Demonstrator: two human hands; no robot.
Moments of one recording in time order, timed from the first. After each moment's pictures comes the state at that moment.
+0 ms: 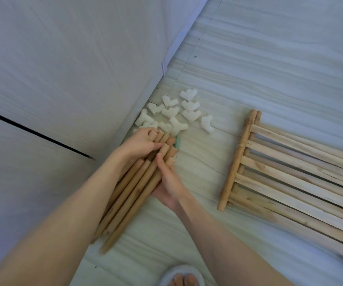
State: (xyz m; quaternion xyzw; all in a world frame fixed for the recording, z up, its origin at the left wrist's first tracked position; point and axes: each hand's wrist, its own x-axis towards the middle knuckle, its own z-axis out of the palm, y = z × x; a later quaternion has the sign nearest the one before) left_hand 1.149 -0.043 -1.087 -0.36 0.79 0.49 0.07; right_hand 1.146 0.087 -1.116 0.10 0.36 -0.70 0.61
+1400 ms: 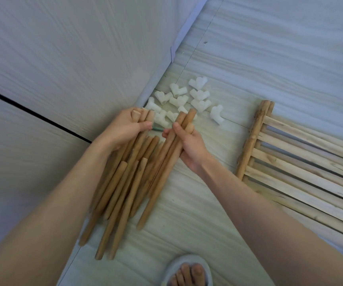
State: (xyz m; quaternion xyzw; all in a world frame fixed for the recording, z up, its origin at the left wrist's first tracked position) left_hand 1.179 -0.077 -1.074 -0.44 0.73 0.53 0.01; right_hand 1.091 0.066 -1.105 0.06 0.53 -0.68 0.51
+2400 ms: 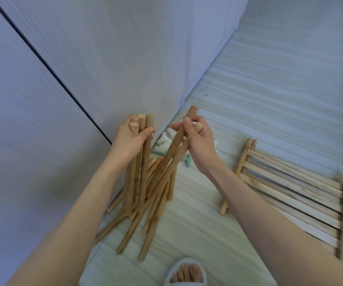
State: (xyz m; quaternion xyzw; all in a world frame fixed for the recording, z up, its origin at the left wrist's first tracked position) left_hand 1.217 -0.028 -0.929 -0.43 0.70 0.53 -0.22; right_hand 1.102 0.081 -0.947 -0.16 0.59 -0.71 0.36
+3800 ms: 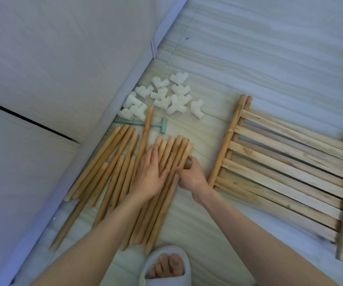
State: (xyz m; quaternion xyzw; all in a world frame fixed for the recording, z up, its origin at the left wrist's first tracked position) left_hand 1.200 0.067 -1.166 -0.38 0.85 0.35 0.10; right_hand 1.109 0.157 -1.149 0.04 0.76 -0.43 0.49
